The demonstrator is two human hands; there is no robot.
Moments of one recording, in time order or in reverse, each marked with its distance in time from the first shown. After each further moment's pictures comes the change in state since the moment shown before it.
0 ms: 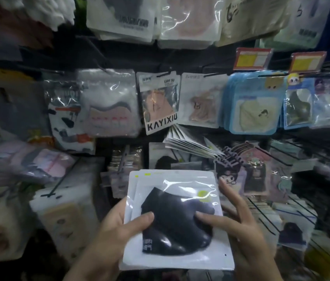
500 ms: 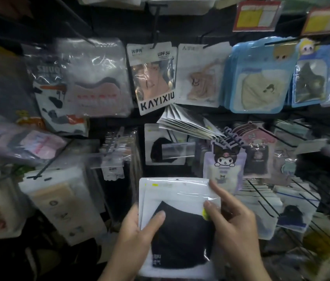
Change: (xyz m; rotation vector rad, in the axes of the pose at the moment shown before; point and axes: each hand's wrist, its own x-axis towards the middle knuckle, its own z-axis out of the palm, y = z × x) left_hand 0.006 -0.075 0.043 0.227 0.262 -0.017; right_hand -0.017 0.053 0.000 0.108 0.221 0.512
